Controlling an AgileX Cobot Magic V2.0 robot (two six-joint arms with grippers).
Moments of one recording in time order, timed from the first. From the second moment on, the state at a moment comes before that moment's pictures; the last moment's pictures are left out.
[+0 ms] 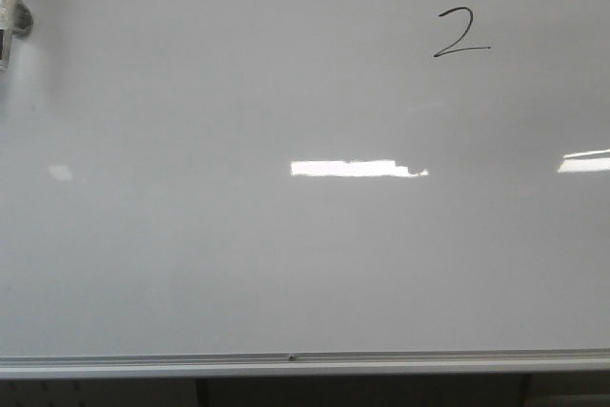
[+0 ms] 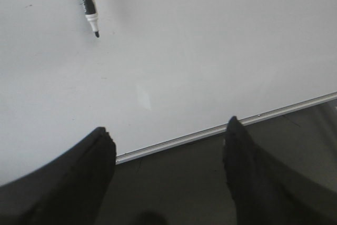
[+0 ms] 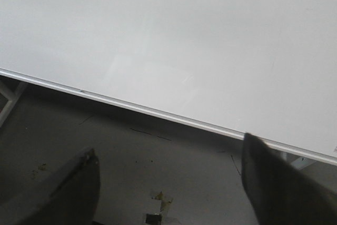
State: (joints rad) left arm -0.45 0.69 -0.89 0.15 0.96 -0.22; right arm 0.34 0.45 -0.93 -0.03 1.18 0.09
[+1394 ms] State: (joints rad) left arm -0.46 0.67 -0.89 0.15 0.97 -0.24; right arm 0.34 0.43 -0.91 -0.03 1.18 0.06
